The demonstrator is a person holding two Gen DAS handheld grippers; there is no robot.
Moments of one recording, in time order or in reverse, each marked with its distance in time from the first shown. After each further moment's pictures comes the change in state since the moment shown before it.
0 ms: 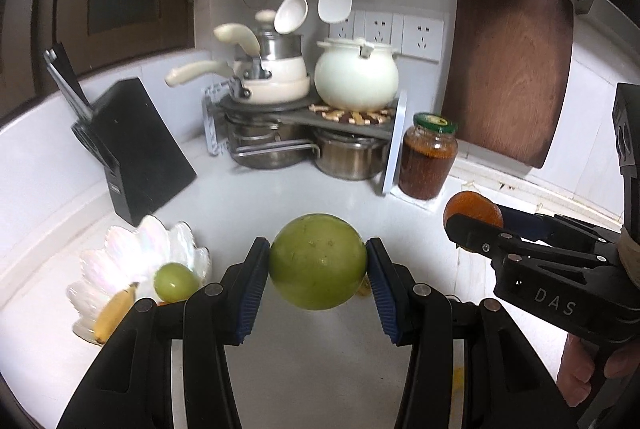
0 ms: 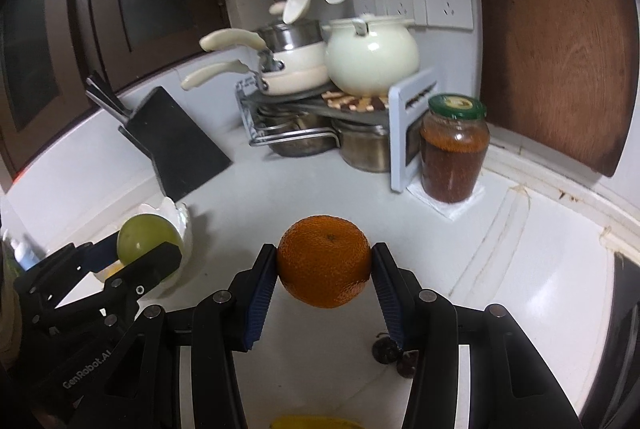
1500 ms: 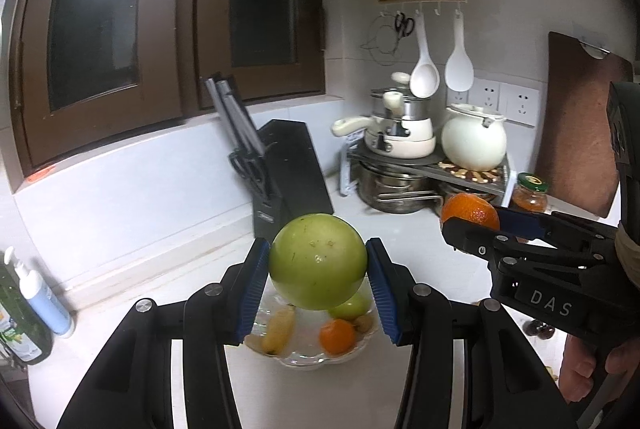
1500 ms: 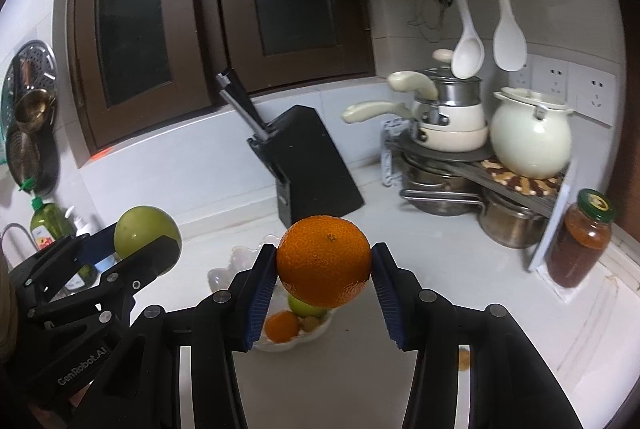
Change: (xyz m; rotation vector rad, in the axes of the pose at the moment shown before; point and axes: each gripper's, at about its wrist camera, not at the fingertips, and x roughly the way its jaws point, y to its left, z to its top) left arm -0.093 0.119 -0.001 -0.091 -0.141 0.301; right arm 0.003 0.155 0.032 -0.203 -0.093 0.279
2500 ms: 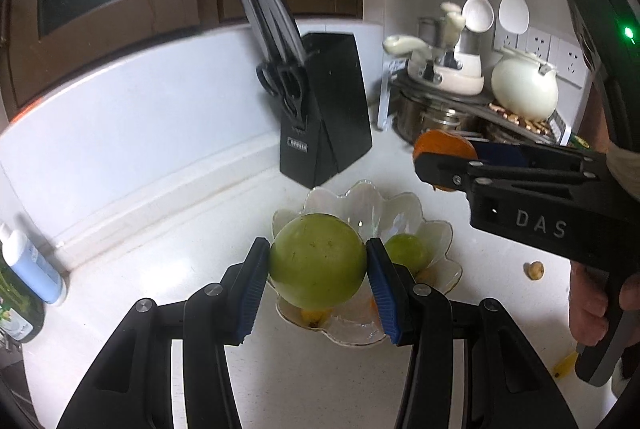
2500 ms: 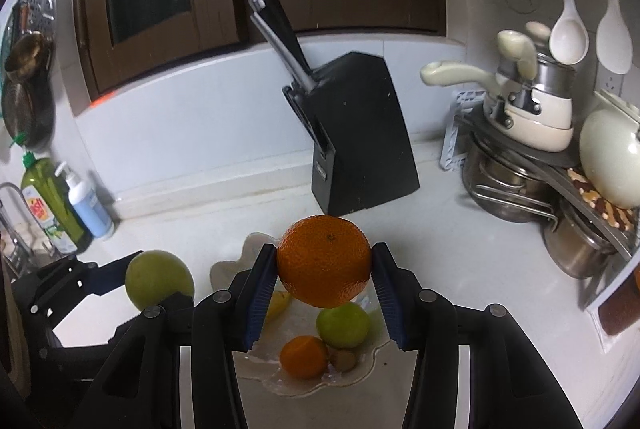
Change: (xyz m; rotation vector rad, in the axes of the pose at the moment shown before) left arm 0.077 0.046 -0.040 -0.043 0.236 0.037; right arm 0.115 0.033 0.013 -0.129 0.174 0.103
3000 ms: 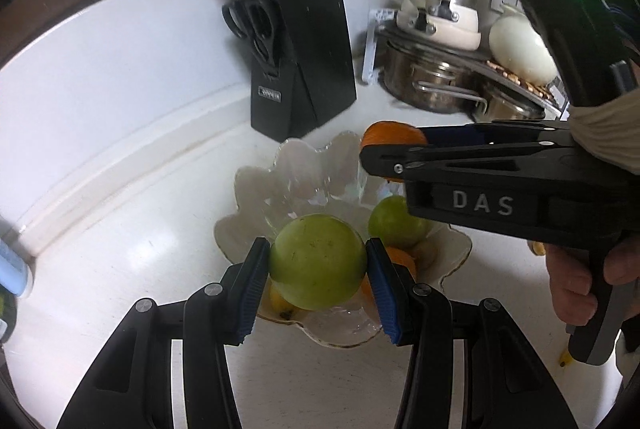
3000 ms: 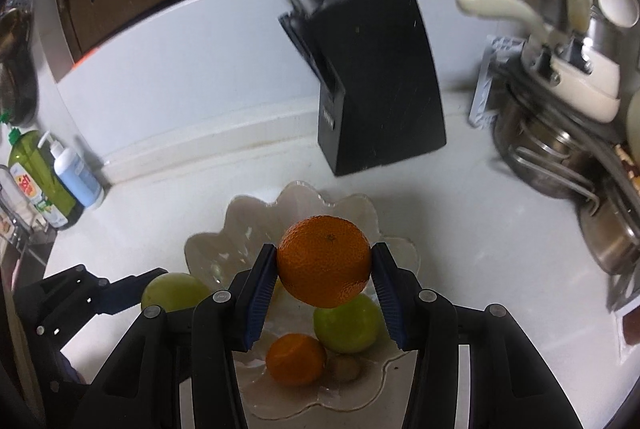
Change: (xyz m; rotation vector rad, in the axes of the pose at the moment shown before) left arm 0.050 -0.008 -0.013 0.008 0.143 -0.074; right arm 0.069 -0.010 -0.006 -0.009 0.191 0.062
